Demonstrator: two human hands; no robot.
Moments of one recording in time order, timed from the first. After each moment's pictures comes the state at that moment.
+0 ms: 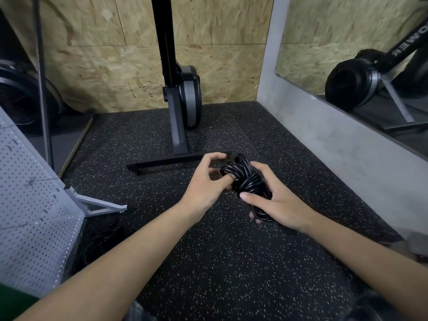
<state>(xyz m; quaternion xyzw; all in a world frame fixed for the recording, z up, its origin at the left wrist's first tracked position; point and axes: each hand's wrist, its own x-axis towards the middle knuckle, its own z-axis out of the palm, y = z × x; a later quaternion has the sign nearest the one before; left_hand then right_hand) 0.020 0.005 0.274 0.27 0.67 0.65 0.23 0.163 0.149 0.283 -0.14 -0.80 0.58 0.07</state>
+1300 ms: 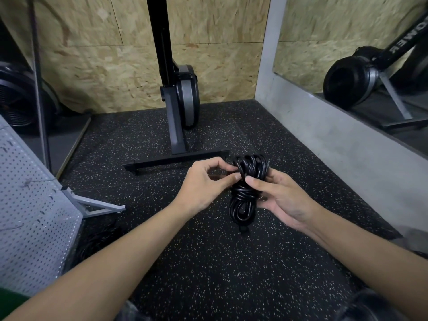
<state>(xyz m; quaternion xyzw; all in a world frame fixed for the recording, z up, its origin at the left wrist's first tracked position) 0.015 0.004 0.277 0.40 0.69 0.58 0.15 0.162 0.155 0.286 -0.17 -0.61 0.76 0.11</state>
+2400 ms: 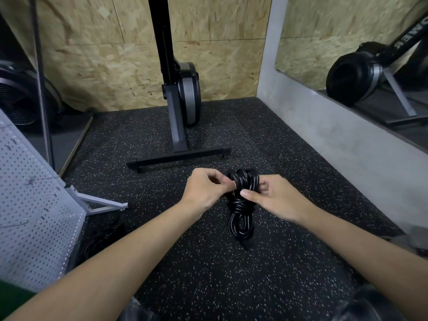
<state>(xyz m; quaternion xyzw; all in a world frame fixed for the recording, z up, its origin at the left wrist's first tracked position) 0.024 0.007 0.267 0.27 0.78 0.53 0.19 0.161 0.155 0.282 -0.18 -0.88 0.44 0.05</state>
